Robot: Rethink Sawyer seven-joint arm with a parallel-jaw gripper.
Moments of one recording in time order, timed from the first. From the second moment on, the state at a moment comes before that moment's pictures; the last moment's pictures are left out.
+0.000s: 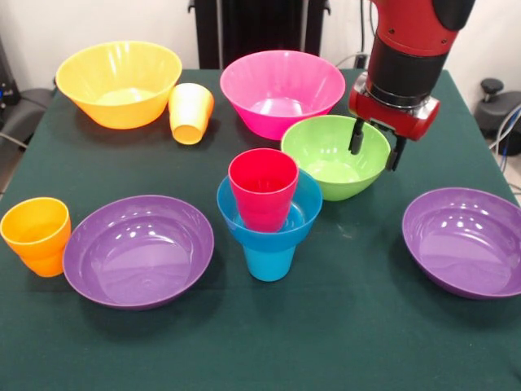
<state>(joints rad) 0.14 -0.39 -0.25 1.51 0.35 0.57 2.09</state>
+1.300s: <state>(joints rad) 0.15 -0.37 -0.25 1.52 0.36 0.56 2.10</state>
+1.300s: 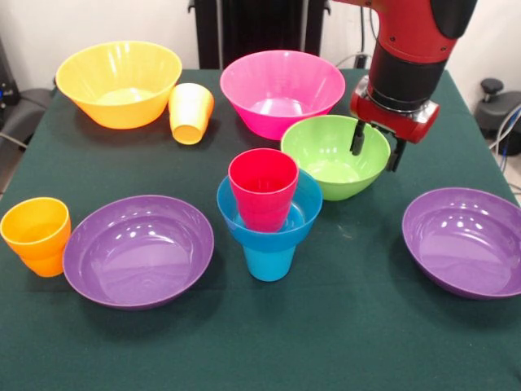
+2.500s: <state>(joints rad) 0.22 -0.35 -0.25 1.57 0.40 0.42 2.13</state>
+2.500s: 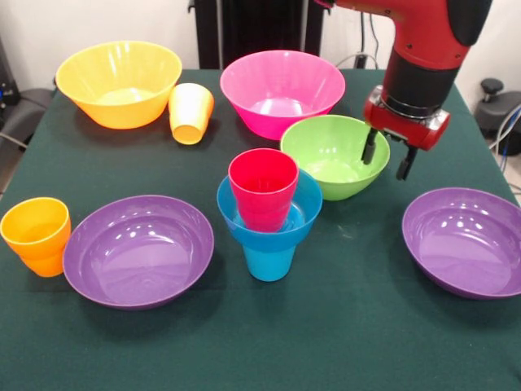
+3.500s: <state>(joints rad) 0.22 -0.32 -0.26 1.60 0.41 0.39 2.17</state>
